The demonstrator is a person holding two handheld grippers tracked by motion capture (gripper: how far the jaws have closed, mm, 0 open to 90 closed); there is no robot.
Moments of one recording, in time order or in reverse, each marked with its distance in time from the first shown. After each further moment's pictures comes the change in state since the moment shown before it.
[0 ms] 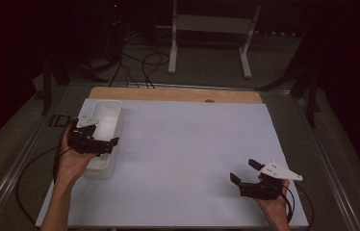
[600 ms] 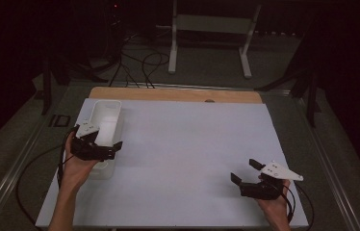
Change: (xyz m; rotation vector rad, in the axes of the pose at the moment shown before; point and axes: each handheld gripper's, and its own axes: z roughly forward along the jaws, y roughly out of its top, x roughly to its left) left arm -0.012 -0.014 -0.001 -0.095 -0.053 -0.003; right arm 0.000 0.000 -0.001 -0.005 -0.002 0.001
